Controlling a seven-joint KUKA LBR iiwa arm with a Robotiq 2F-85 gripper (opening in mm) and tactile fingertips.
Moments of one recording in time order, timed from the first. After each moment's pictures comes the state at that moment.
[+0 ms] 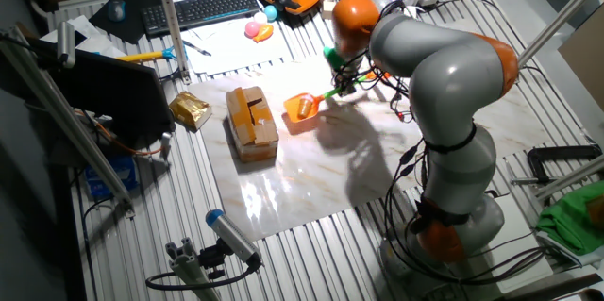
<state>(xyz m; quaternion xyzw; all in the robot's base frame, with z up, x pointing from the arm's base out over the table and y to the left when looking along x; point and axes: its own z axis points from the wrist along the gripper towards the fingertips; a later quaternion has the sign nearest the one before) 0.590 0.028 0.105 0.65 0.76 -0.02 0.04</state>
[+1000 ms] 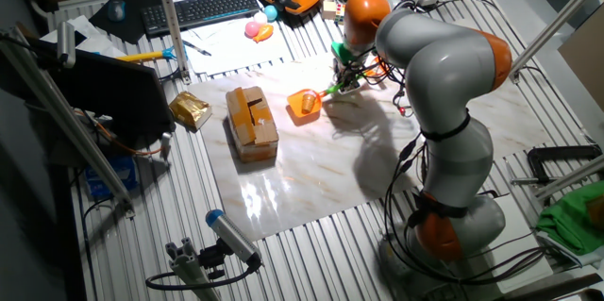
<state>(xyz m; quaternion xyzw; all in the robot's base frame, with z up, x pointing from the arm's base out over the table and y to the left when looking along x) 0.611 0.013 0.076 0.65 0.76 0.01 0.00</state>
